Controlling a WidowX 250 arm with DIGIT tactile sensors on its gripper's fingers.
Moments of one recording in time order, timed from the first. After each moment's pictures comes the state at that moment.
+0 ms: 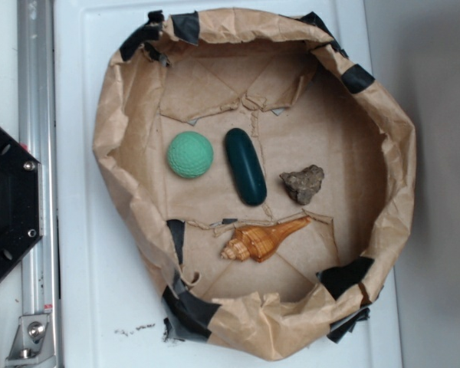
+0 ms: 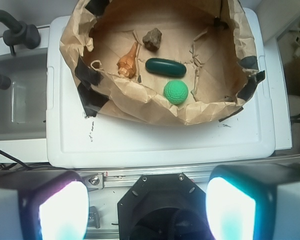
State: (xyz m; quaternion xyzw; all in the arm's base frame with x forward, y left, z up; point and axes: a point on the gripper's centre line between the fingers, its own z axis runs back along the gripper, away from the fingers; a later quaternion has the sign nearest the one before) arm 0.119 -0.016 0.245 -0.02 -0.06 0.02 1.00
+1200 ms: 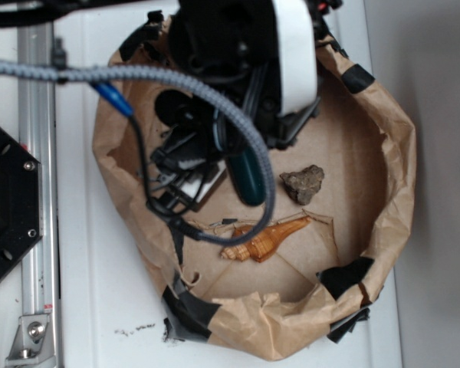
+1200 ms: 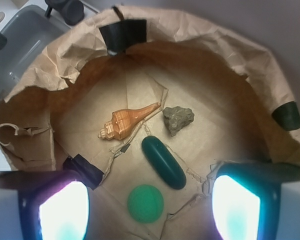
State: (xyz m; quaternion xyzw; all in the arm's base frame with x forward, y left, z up) arm 0.252 0.026 0.168 -0.05 -0.09 -0.33 0.94
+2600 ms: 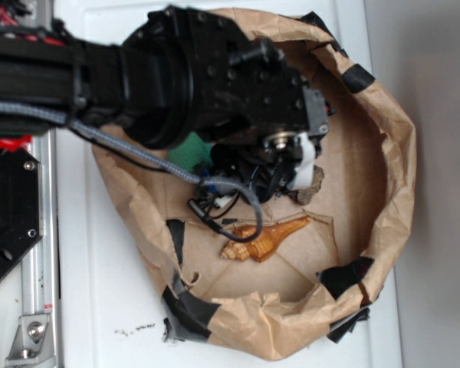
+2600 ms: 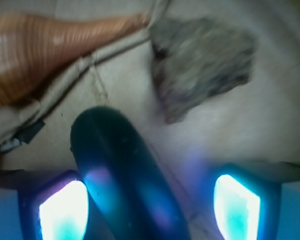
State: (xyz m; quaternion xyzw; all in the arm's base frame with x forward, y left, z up) arm 0.272 0.025 0.020 0.00 -0.02 -0.42 0.91
